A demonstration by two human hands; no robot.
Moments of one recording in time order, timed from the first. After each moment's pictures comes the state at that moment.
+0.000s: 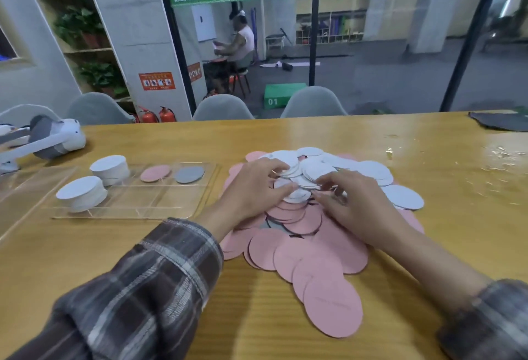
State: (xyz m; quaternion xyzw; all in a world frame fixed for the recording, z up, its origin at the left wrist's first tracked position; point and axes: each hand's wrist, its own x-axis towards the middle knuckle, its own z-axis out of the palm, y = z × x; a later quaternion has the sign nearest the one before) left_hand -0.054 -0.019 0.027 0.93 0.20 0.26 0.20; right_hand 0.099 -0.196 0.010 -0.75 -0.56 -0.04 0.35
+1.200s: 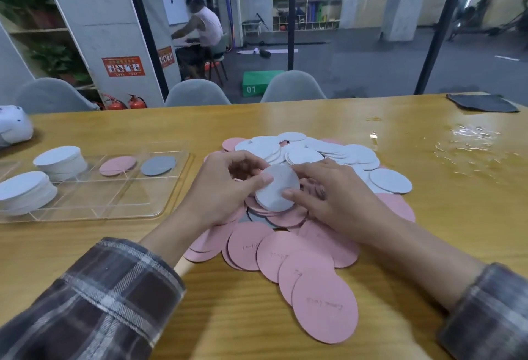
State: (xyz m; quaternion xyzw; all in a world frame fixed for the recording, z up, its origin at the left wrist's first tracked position) left_hand -0.076 -0.034 0.024 0.81 0.21 0.31 0.45; right_hand 0.088 -0.187 0.004 -0.72 -0.60 -0.04 0.35
